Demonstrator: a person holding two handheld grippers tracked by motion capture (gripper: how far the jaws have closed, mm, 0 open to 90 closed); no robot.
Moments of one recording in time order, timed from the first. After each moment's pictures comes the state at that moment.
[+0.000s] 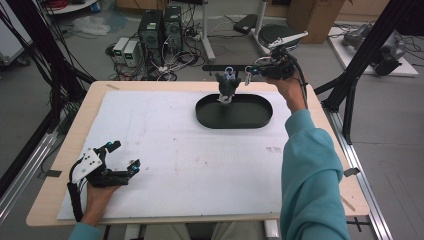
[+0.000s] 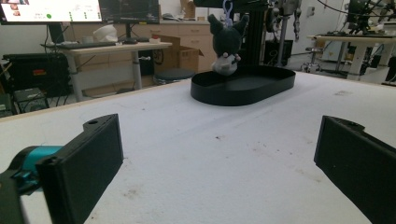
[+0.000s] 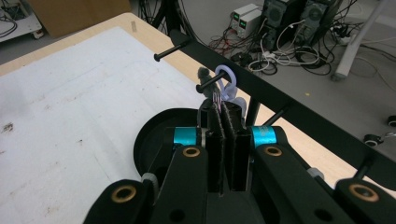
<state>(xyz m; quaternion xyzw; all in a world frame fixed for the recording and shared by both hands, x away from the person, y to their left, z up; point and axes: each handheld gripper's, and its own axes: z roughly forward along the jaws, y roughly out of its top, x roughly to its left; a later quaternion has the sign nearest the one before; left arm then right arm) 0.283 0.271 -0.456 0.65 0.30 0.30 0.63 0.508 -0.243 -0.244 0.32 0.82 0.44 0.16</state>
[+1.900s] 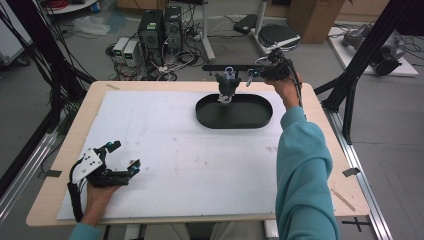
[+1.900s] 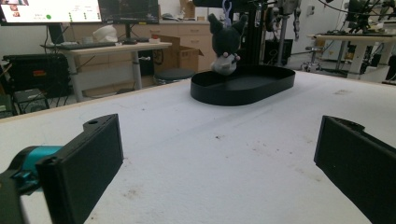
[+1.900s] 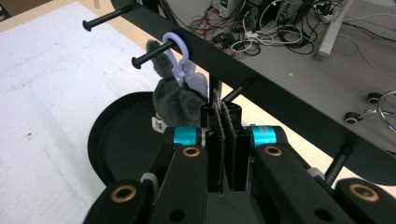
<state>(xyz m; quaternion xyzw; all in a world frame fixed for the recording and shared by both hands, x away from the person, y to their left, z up) 0.282 0.270 -0.456 0.65 0.30 0.30 0.63 0.542 -0.250 -0.272 0.35 0.83 0.40 0.17</state>
